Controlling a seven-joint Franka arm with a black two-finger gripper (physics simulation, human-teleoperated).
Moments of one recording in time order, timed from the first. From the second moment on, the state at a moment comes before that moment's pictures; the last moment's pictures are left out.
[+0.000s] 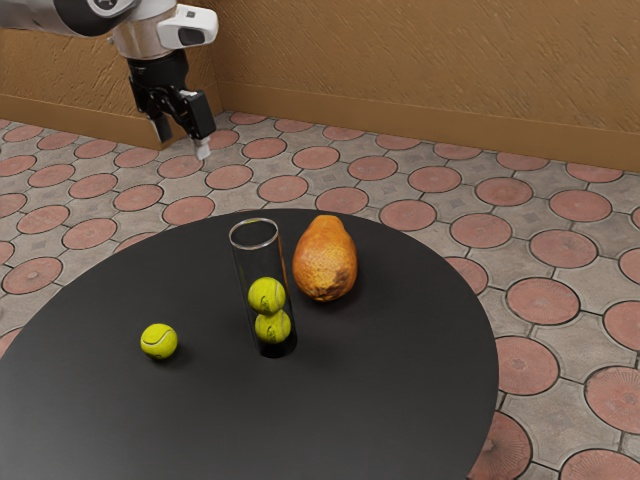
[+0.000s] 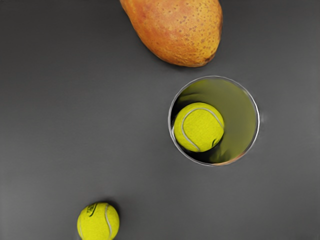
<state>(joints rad) 0.06 -0.02 -0.08 -1.53 0.02 1.59 0.22</state>
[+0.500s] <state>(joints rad) 0.04 -0.18 -0.01 -1.87 0.01 1.63 0.24</state>
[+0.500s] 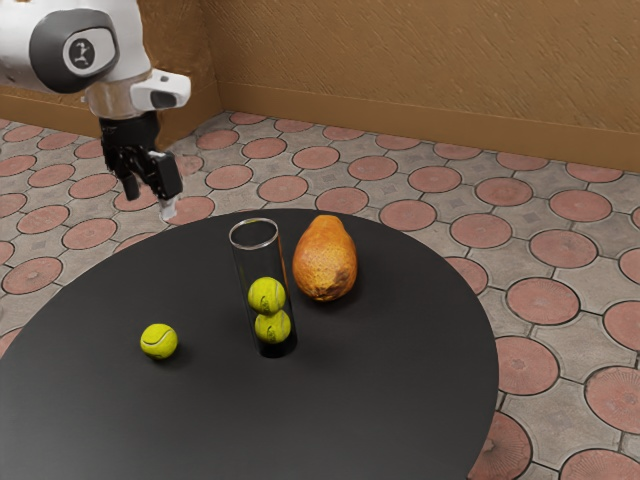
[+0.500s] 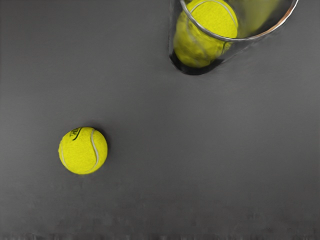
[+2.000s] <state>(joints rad) 0.07 0.17 0.18 -2.31 -0.05 2.41 0.39</state>
